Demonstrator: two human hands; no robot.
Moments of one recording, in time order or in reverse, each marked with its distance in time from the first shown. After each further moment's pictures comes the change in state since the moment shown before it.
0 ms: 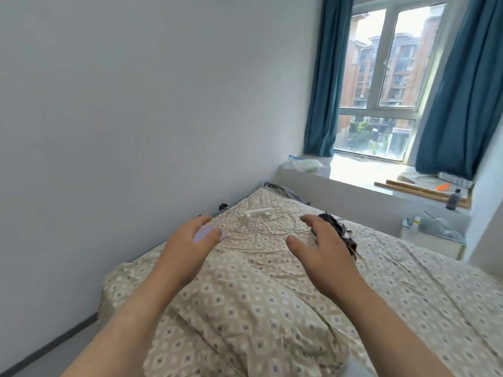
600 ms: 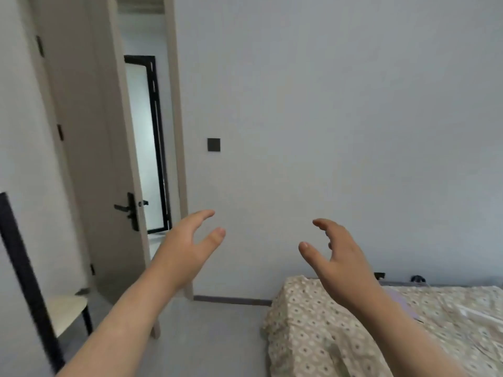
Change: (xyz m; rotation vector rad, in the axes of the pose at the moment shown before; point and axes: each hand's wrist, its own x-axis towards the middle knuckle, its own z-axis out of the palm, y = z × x) left_hand -0.251 0.000 -0.313 0.369 0.761 -0.241; right_hand -0.064 -0.279 0.173 0.354 -0.510 -0.630
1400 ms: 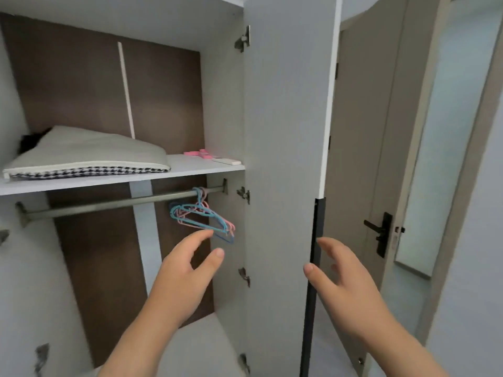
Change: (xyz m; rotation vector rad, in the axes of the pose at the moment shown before) left_hand -0.163 -0.157 -0.364 0.390 0.770 -0.451; right_hand 0.001 -0.321 0.387 0.539 -0.687 -0.503
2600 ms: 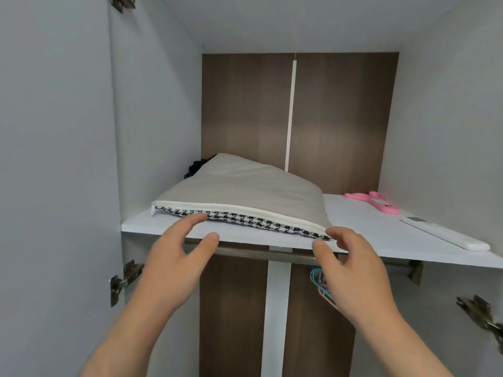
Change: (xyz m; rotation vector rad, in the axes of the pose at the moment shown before) left_hand 0.220 -0.165 -0.203 0.377 0.694 -0.162; right_hand 0.338 -0.144 0.343 0.378 -0.202 -0.314
